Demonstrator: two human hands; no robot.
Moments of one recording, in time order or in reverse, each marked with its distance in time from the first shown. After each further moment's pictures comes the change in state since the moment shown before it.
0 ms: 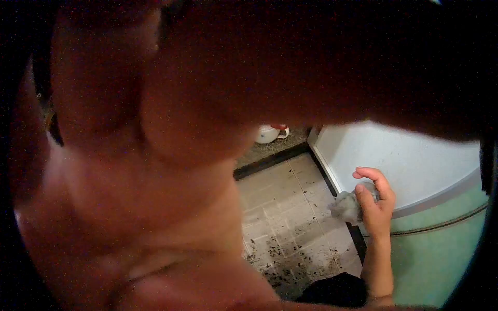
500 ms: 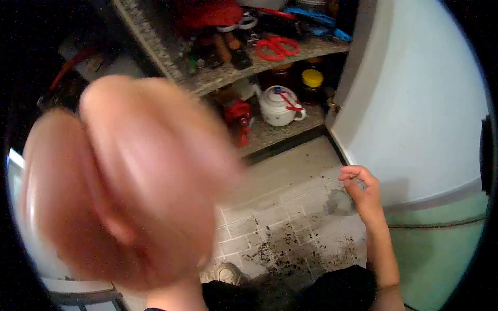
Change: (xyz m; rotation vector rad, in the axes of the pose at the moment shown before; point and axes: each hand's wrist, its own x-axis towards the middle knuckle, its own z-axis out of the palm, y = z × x) left_hand -0.029 0.004 -0.015 0.013 0.002 -0.132; right_hand -0.009 0.068 0.042 0.164 -0.257 0.224
